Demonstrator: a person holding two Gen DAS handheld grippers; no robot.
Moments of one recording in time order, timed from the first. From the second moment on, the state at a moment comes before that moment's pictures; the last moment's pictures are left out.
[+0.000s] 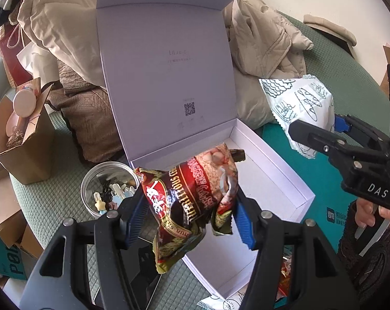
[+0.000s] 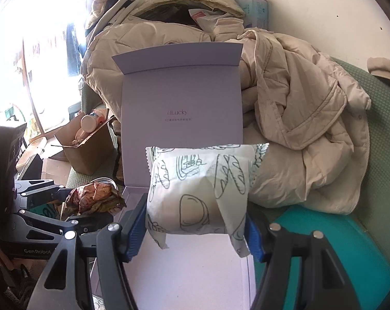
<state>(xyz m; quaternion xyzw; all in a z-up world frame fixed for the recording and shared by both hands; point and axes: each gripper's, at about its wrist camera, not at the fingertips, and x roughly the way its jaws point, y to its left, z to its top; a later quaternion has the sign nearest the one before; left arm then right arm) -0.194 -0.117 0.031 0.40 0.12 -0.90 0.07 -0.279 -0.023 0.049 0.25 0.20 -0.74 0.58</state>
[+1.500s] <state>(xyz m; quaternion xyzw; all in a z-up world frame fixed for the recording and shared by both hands) -0.271 -0.117 -0.031 0.46 0.11 -0.86 0.17 -0.321 -0.070 -0.057 0.40 0.25 -0.72 0.51</state>
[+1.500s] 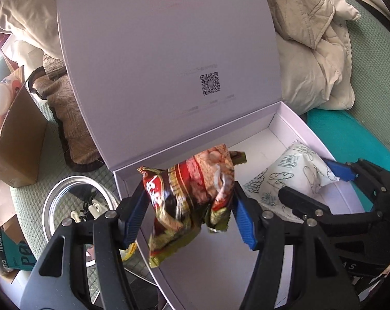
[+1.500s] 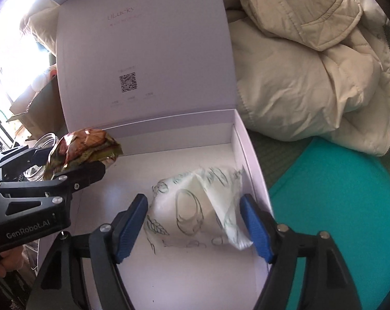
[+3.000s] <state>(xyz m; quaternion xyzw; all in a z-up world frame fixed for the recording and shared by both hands) -0.119 -0.092 0.058 0.34 0.14 -0.91 0.20 -0.234 0.049 0.016 0.34 0.20 -0.70 0.59</state>
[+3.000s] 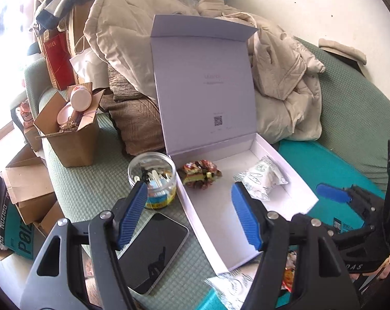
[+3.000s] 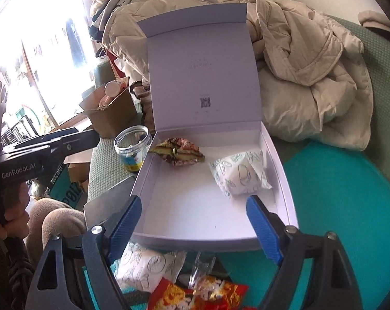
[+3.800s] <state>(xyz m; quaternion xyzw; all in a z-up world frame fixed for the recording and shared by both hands) -0.106 0.011 0.030 0.41 0.14 -0.89 0.13 -0.254 0.133 -0.025 0.43 0.30 -0.68 0.51</state>
